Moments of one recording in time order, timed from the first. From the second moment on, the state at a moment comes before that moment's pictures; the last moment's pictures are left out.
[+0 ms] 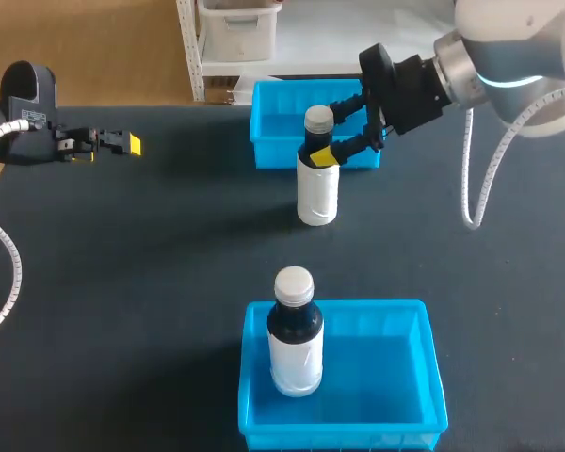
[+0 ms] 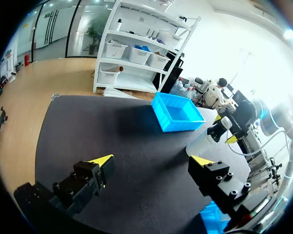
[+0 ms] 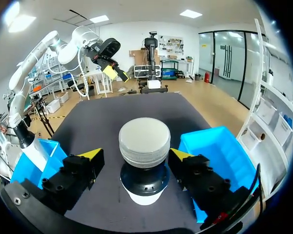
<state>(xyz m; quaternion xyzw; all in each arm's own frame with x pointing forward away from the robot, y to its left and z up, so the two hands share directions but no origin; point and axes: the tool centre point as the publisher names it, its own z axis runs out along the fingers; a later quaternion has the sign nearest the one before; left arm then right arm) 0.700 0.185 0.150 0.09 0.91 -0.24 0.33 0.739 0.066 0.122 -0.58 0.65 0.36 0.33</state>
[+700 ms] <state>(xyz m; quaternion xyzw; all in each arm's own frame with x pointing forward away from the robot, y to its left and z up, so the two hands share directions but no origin) 0.700 0.185 0.150 0.09 0.91 -0.24 0.33 0.740 0.070 0.122 -0.58 0.65 0.36 0.33</state>
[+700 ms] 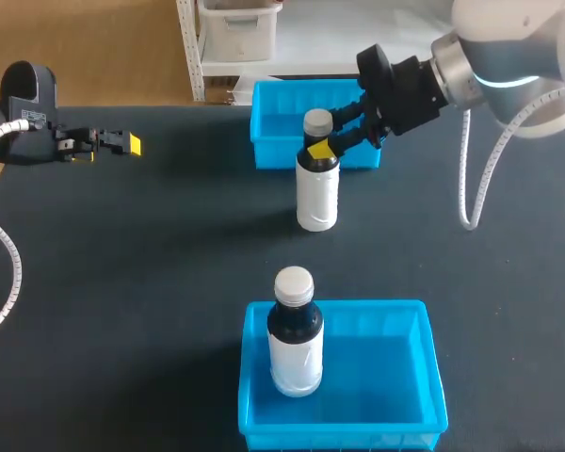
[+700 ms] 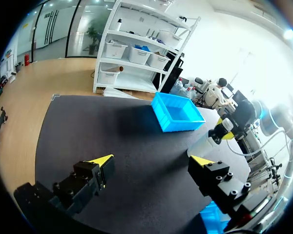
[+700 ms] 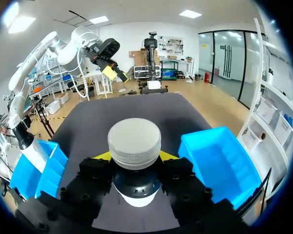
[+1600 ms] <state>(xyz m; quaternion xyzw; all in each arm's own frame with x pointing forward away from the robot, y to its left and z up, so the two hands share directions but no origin) 0.700 0.185 0.150 0.09 0.91 -0.24 0.33 0.754 0.030 0.177 -0.58 0.66 0.32 0.36</state>
